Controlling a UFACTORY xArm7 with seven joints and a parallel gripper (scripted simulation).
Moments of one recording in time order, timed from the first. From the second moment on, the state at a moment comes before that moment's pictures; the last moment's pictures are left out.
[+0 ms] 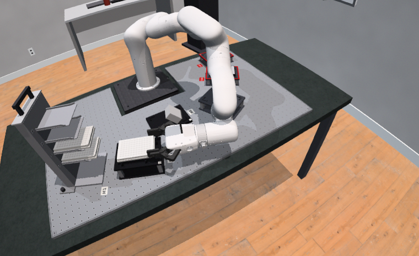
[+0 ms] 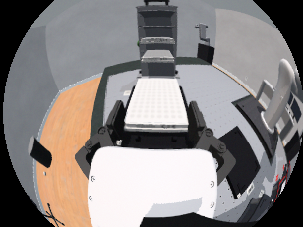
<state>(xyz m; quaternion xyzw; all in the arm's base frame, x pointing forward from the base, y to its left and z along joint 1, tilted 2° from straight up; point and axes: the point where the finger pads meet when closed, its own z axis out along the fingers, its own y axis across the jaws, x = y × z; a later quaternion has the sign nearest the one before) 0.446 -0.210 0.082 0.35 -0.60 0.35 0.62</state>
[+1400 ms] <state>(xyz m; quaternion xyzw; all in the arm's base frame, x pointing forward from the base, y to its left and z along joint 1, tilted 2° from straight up) 0.446 -0.210 0.069 0.35 -0.60 0.35 0.62</state>
